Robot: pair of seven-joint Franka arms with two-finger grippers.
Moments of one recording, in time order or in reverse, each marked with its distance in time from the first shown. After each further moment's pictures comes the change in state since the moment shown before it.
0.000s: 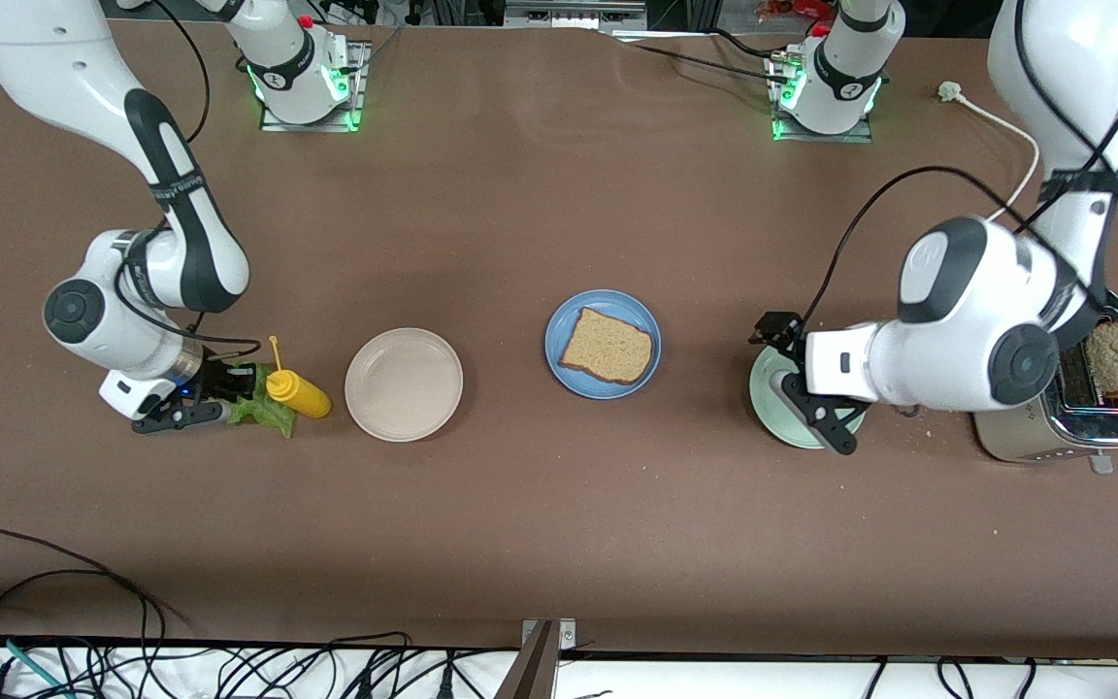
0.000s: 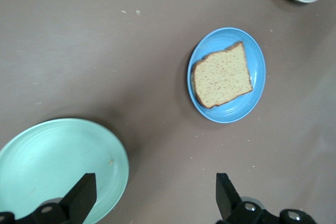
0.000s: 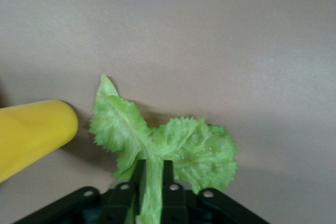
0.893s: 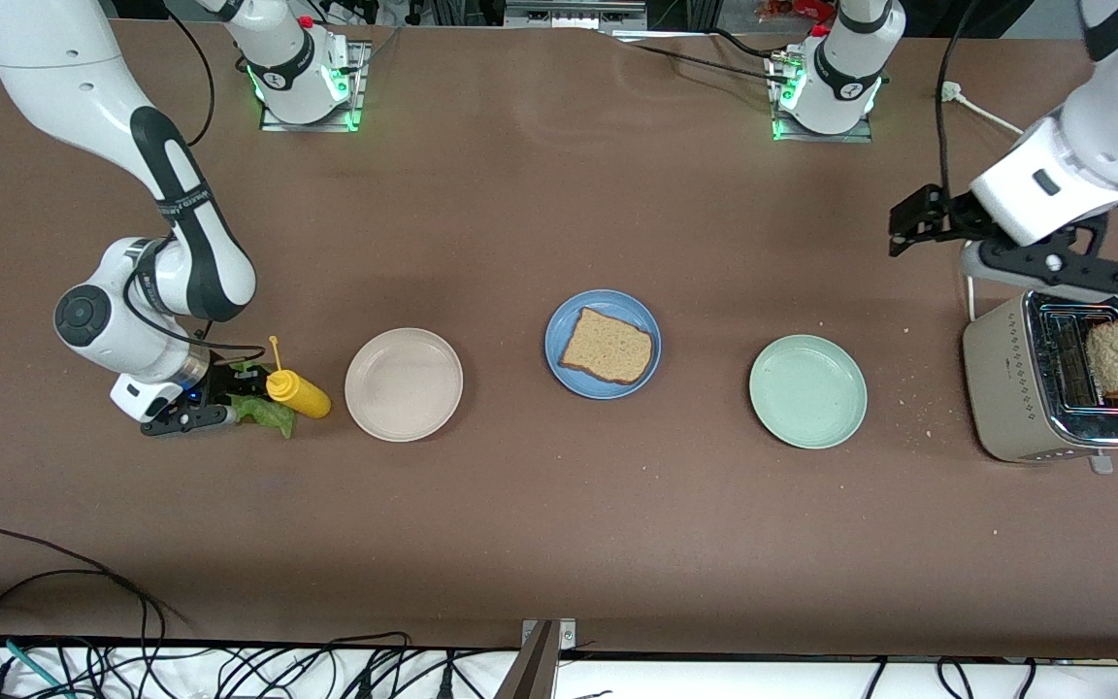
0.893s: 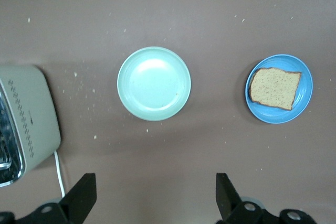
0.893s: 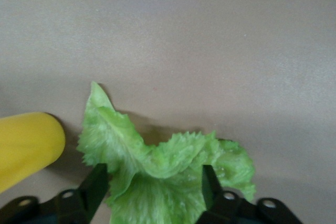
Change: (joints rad) left arm -0.137 -0.472 0.286 -0.120 0.074 -0.179 -0.436; right arm -0.001 0.067 0.000 -0.004 0.079 0.093 -0.048
